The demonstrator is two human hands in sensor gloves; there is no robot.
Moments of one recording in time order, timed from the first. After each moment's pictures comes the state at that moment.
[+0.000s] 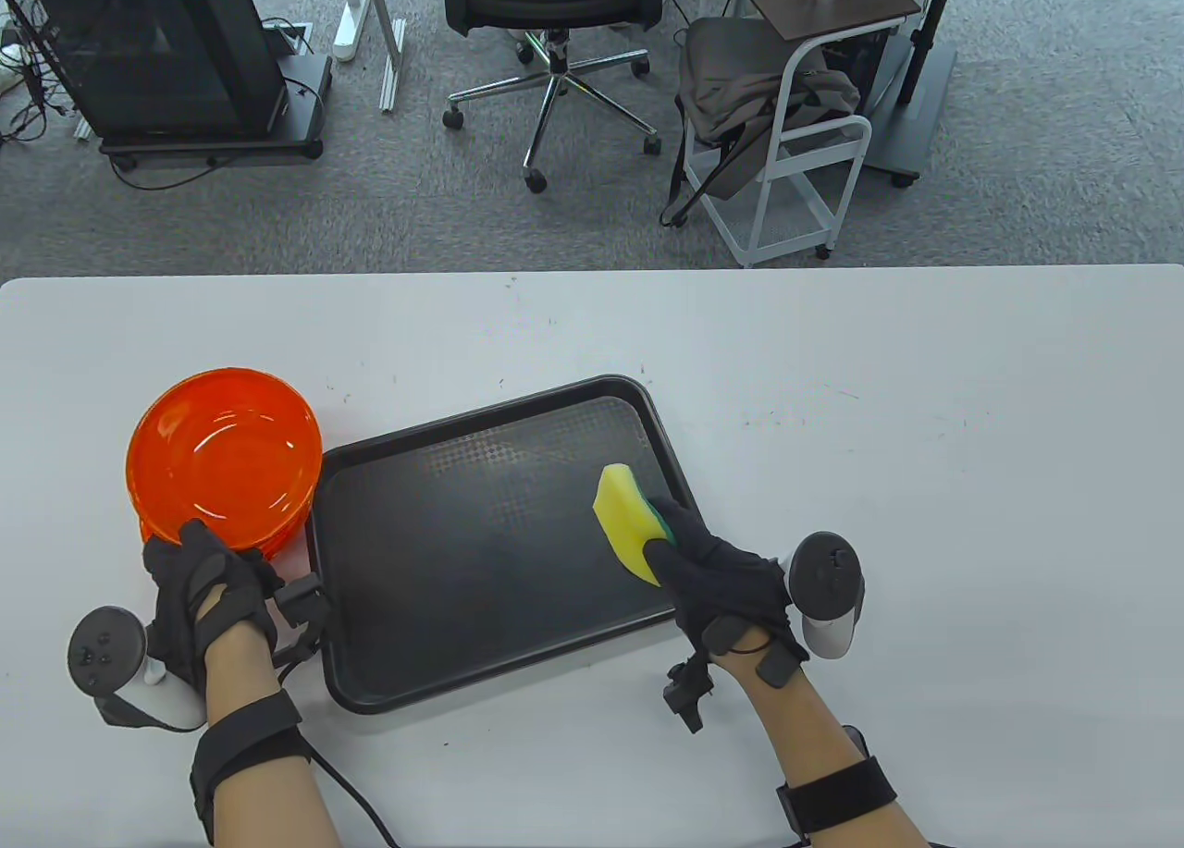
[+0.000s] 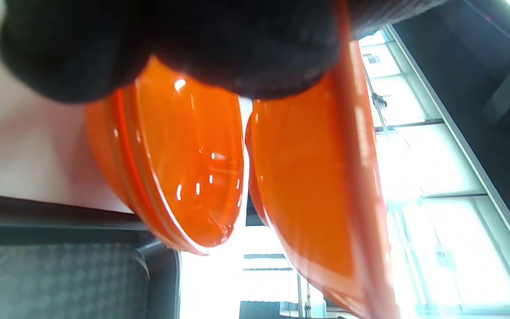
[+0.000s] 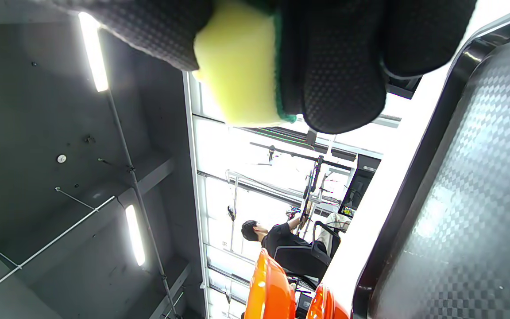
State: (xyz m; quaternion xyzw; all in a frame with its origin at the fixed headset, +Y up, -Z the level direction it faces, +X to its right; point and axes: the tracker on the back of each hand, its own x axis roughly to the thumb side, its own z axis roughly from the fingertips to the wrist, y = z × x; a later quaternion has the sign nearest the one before) left_hand -0.397 -0.743 -0.240 0.22 0.35 0.63 0.66; right_hand 0.110 -0.706 -0.257 0.20 -0.03 0.73 0.65
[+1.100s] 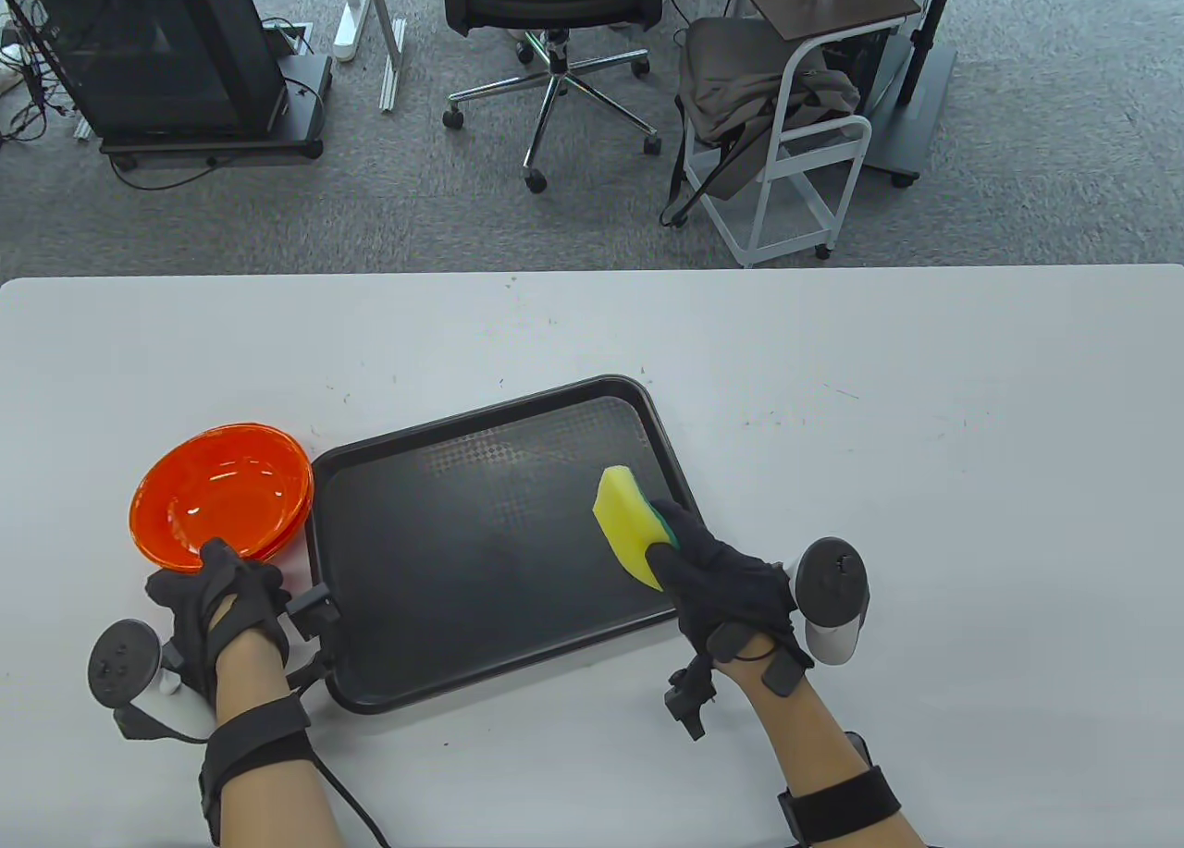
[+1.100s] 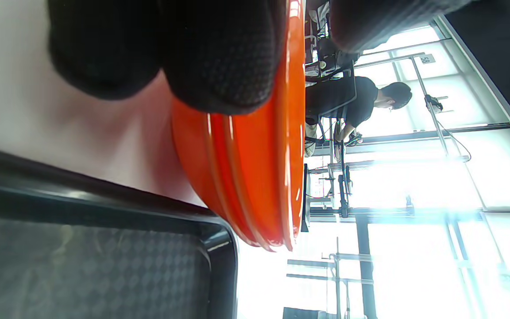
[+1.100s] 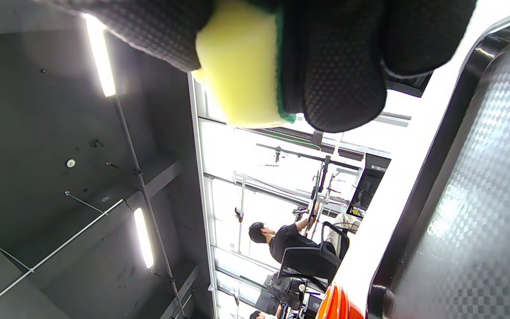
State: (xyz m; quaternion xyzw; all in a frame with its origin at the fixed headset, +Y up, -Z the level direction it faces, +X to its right) left_hand -0.389 -0.761 -0.232 0.17 0.40 0.65 0.63; right_hand 0.113 -0.704 -0.253 0.20 -0.04 0.72 0.66
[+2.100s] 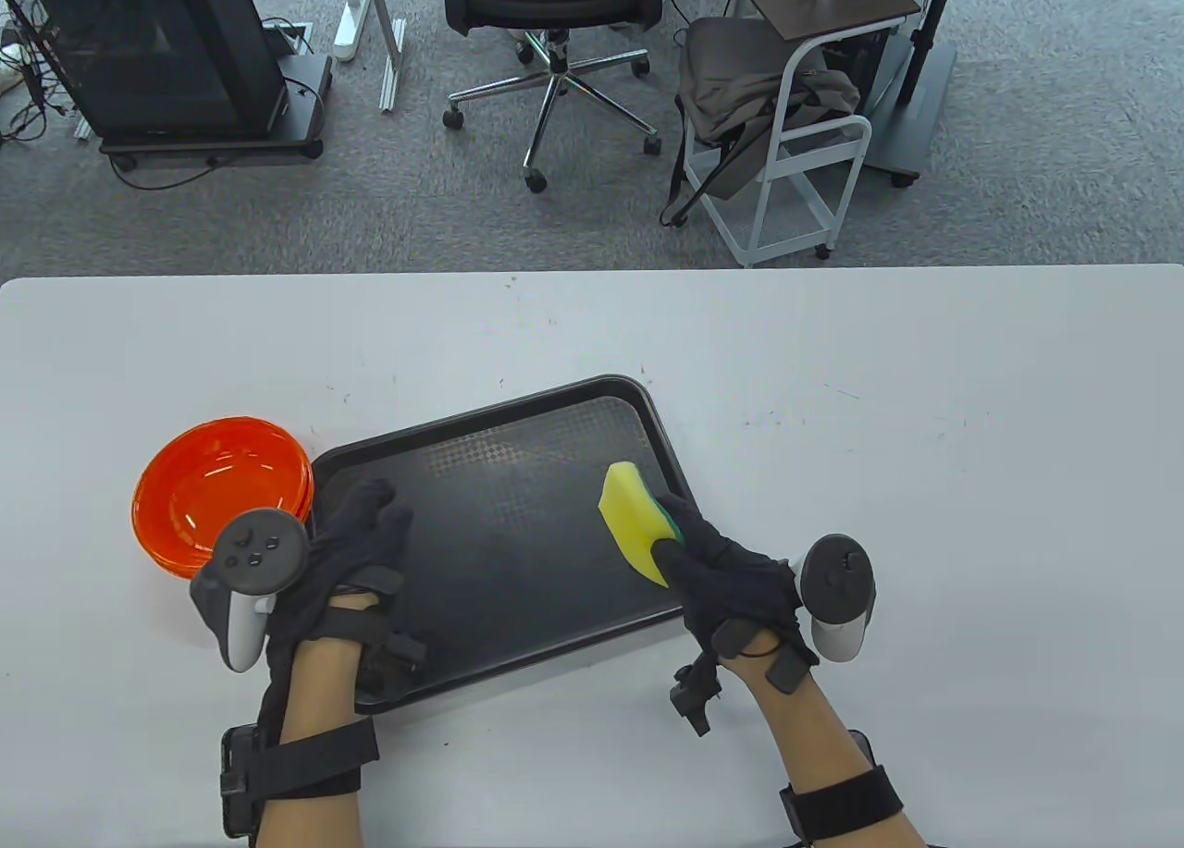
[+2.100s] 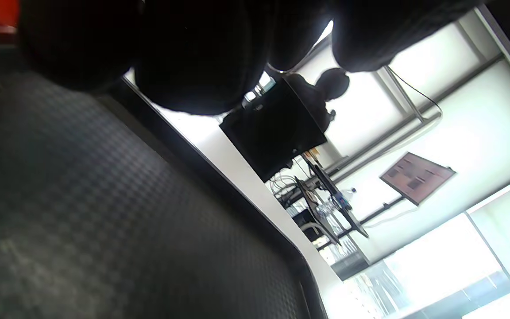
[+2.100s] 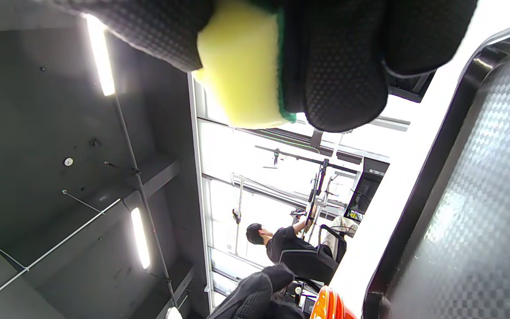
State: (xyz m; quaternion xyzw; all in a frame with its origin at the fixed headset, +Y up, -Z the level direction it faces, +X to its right) left_hand -0.274 -0.686 -0.275 -0.01 0.01 0.43 0.90; right_hand 0.117 -0.701 -0.254 0.20 -0.04 0.73 0.65
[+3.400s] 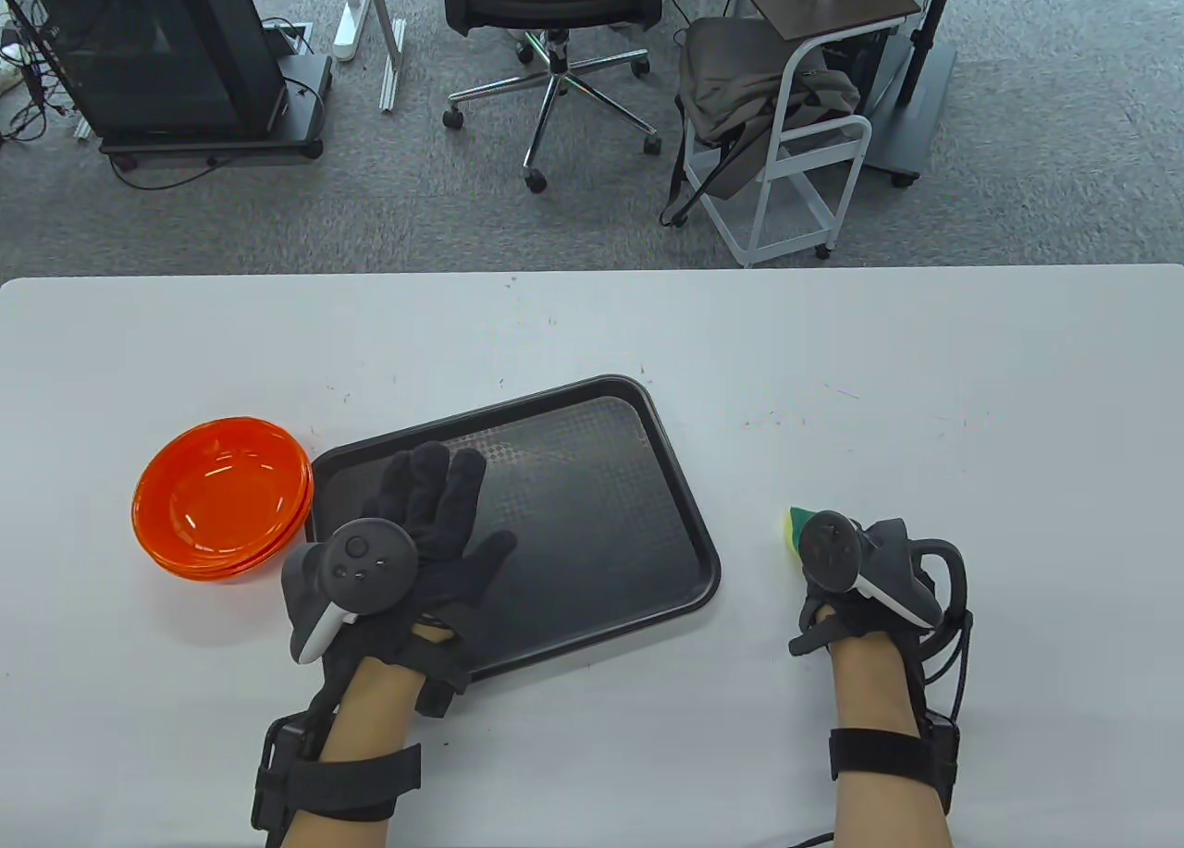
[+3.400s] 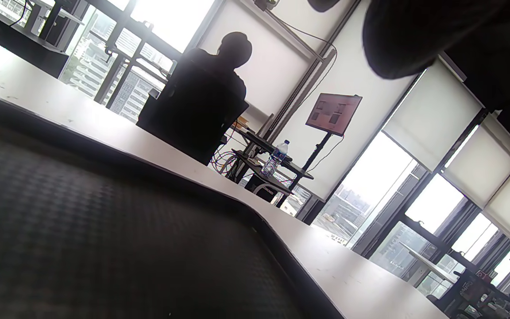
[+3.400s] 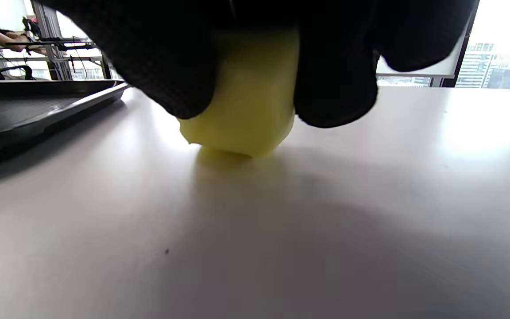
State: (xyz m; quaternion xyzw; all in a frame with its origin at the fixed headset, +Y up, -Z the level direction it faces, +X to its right) left_hand -0.218 -0.665 -0.265 0.01 -0.12 0.31 0.94; right_hand 0.212 -0.738 -0.285 0.01 0.07 1.00 0.02
